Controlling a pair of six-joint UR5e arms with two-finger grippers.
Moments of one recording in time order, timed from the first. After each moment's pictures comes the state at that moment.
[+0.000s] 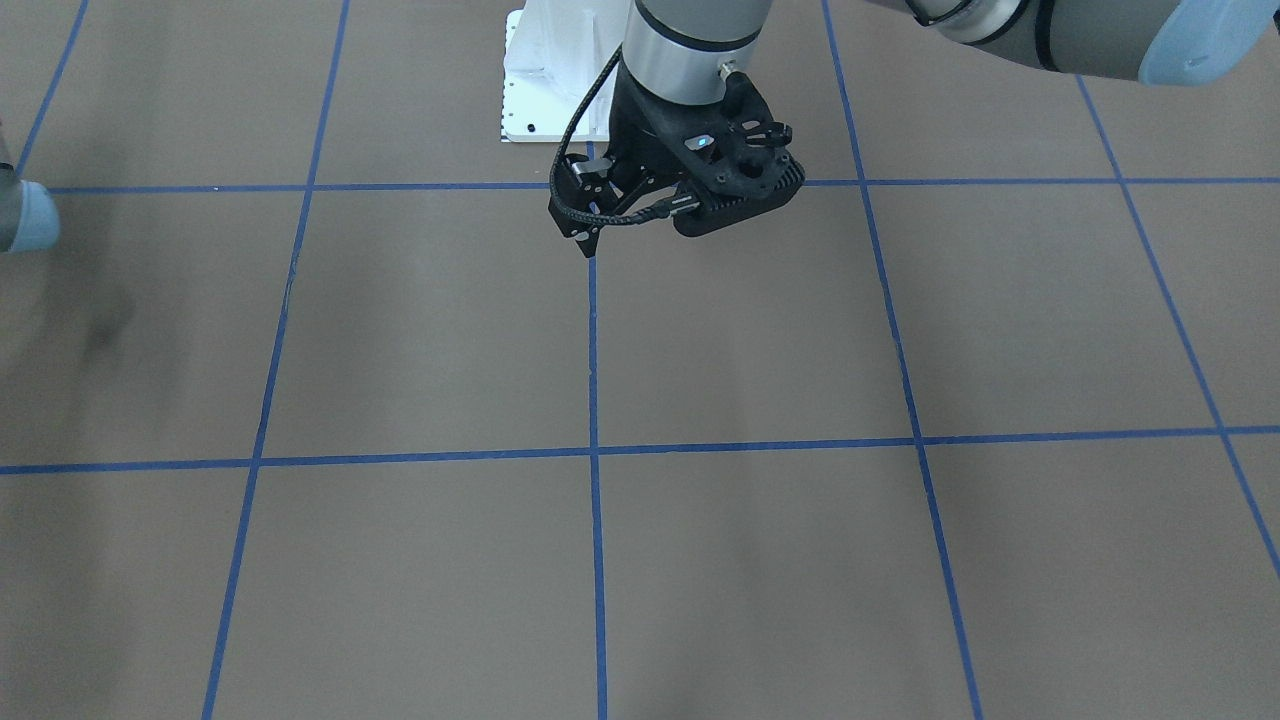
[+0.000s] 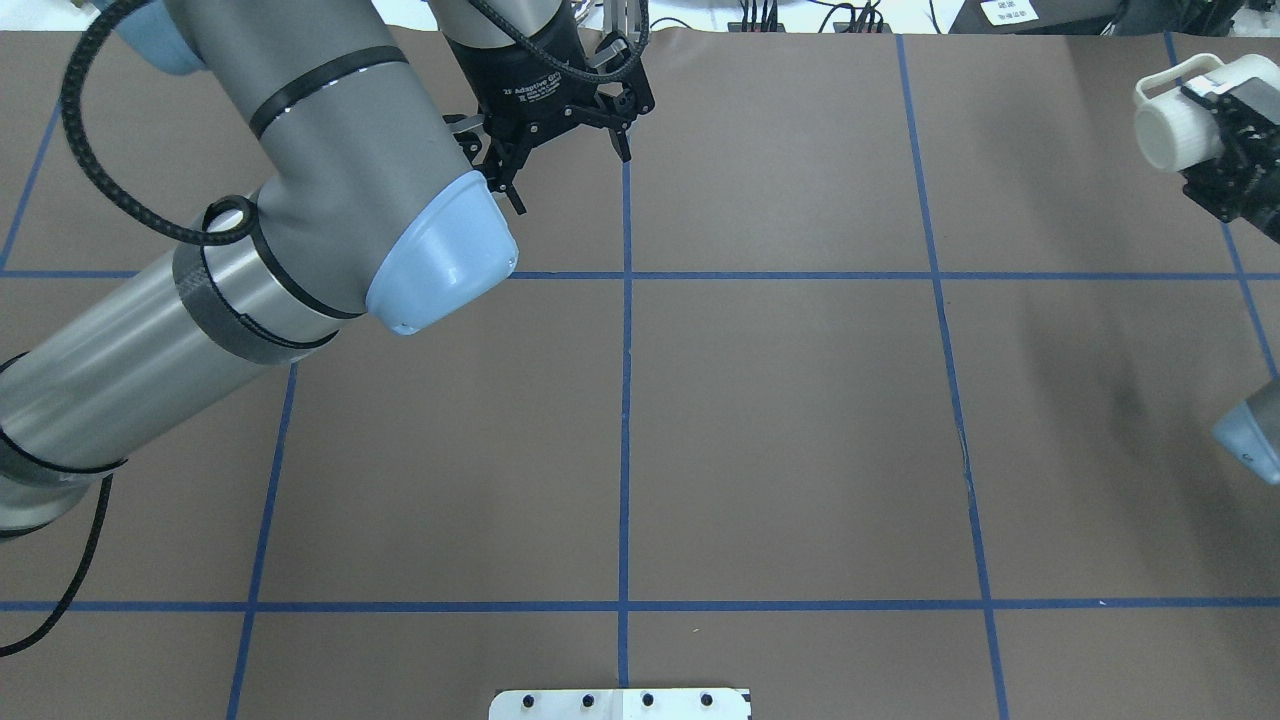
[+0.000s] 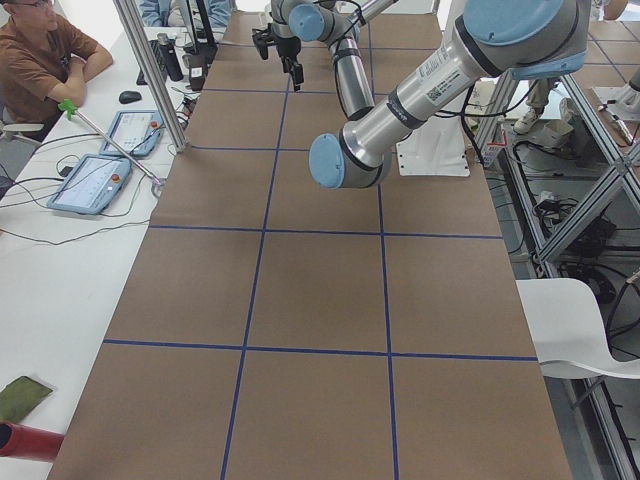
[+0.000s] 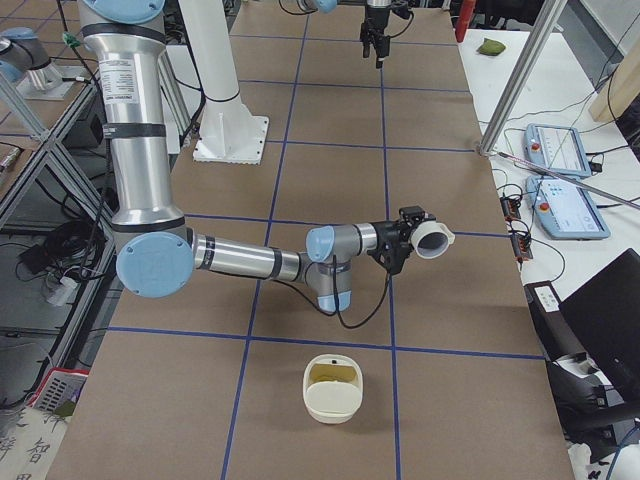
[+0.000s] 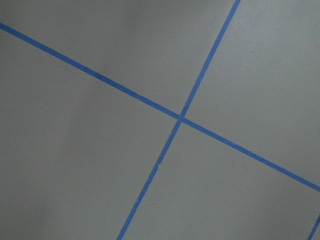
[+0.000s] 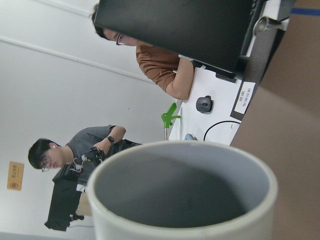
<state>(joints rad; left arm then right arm) -0.82 -2.60 -1.70 -1.19 -2.18 -1.47 1.00 -1.46 1.29 0.23 1.46 1.85</state>
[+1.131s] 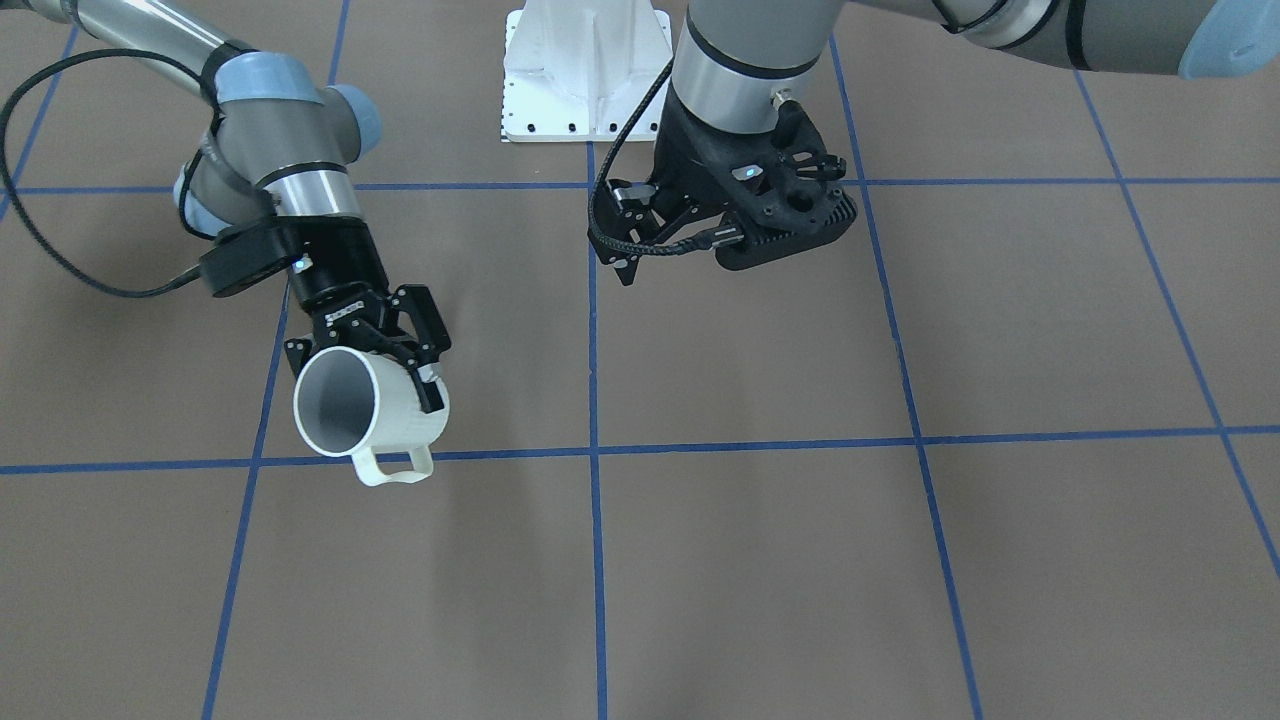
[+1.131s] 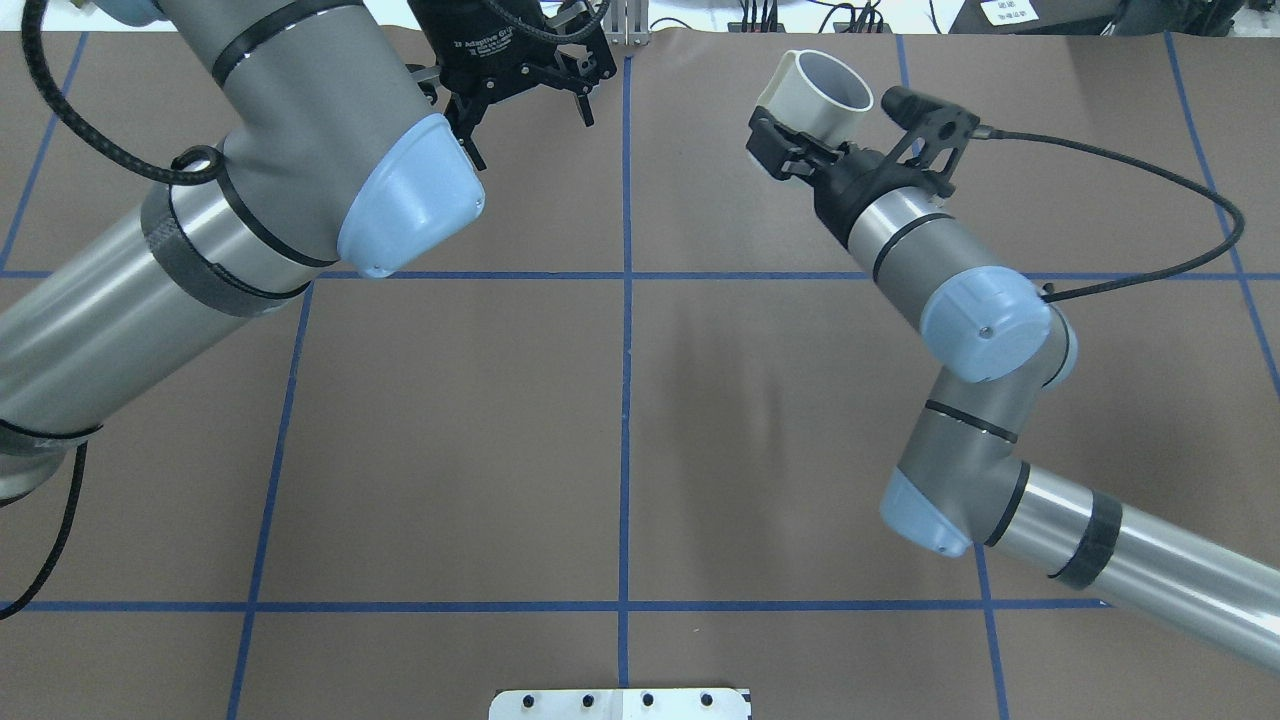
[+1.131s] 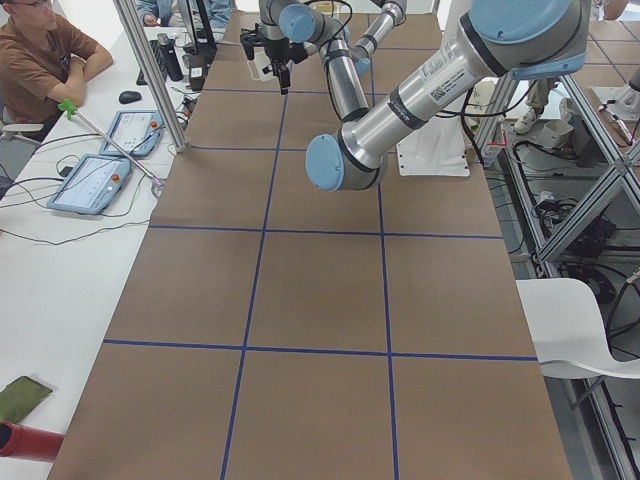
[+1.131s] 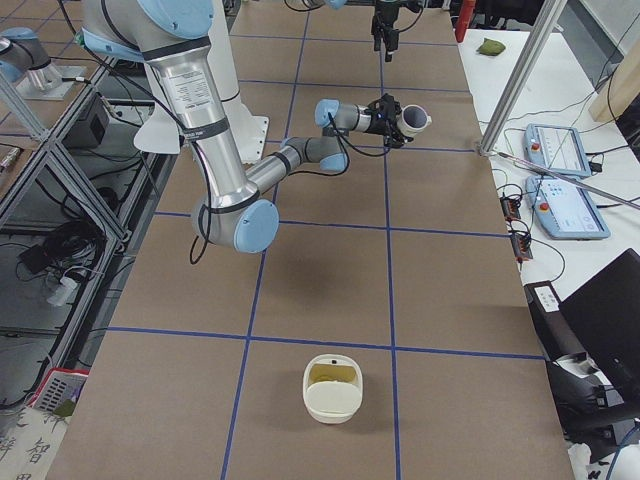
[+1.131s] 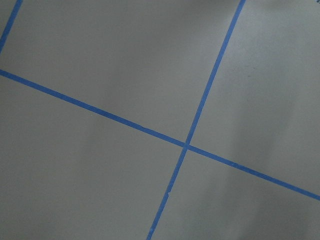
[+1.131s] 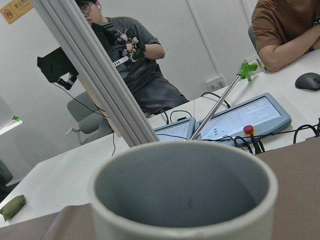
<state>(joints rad) -0.87 -2.59 -1.68 -1.19 -2.19 -1.34 0.57 -1.11 1.60 -0.54 1.06 1.22</state>
